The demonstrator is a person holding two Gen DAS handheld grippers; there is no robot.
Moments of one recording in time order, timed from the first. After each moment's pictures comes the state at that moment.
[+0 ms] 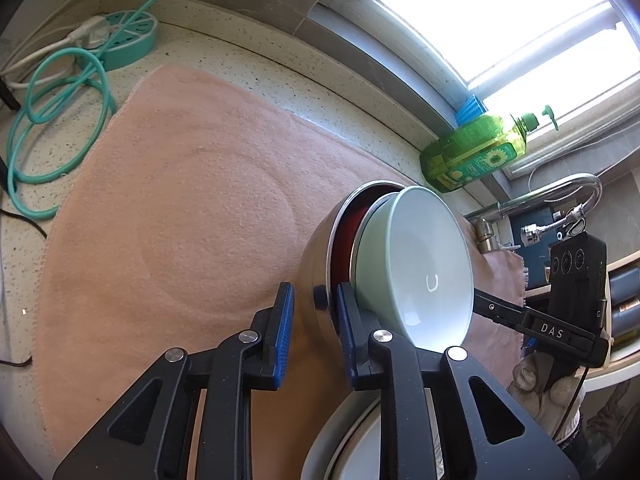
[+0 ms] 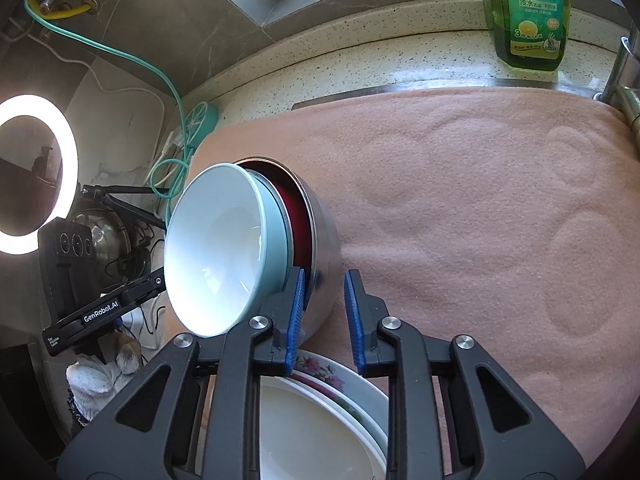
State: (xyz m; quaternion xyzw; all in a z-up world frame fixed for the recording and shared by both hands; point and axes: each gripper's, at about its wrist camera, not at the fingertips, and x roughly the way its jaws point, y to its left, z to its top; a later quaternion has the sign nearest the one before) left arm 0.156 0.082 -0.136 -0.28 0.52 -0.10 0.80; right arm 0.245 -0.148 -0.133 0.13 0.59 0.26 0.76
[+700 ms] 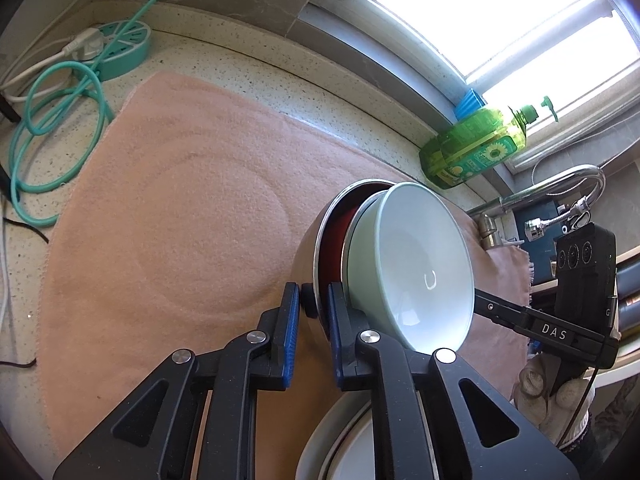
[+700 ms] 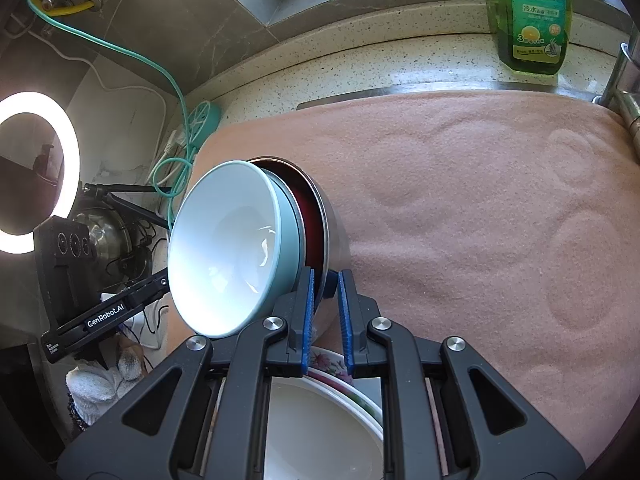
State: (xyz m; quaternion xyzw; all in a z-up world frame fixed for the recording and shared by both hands) left arm 0.158 0.073 -0.131 -0.26 0.52 -0.10 0.81; right arm 0.242 -0.144 -0.125 0.13 0.58 0.26 0.76
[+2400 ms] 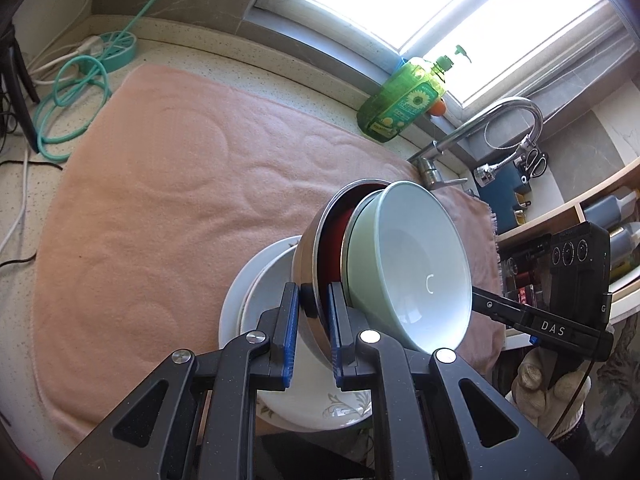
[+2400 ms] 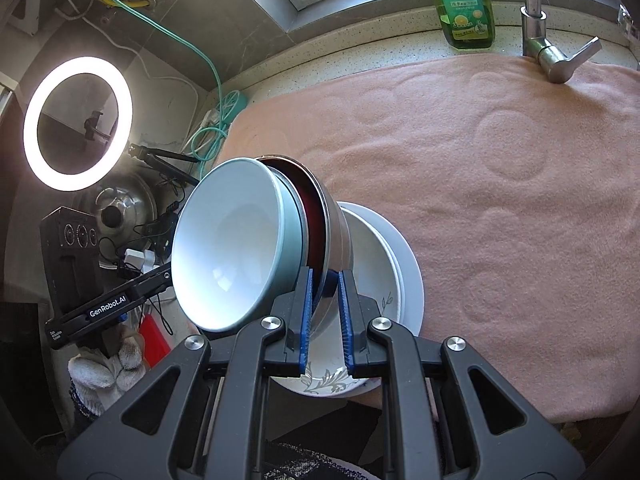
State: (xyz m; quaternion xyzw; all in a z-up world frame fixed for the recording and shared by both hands) left arm 0.052 0.026 -0.087 -0.24 0.50 -0.14 0.82; right arm 0.100 -0.209 -0.080 0.14 0.56 0.26 0.78
